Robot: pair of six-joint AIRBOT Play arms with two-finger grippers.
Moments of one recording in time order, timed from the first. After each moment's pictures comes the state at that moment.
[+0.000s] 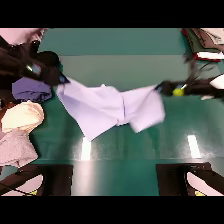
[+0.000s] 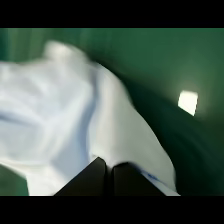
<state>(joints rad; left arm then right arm) -0.08 -1.18 1.59 0.93 -1.46 -1.29 -0.03 -1.02 1.08 -0.76 1.03 1.31</state>
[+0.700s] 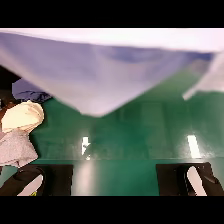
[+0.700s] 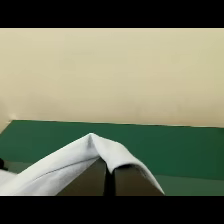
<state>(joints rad) -0.08 -0.91 2.15 1.11 -1.43 -1.34 -0.57 -0.71 1.81 -0.75 1.29 1.40</state>
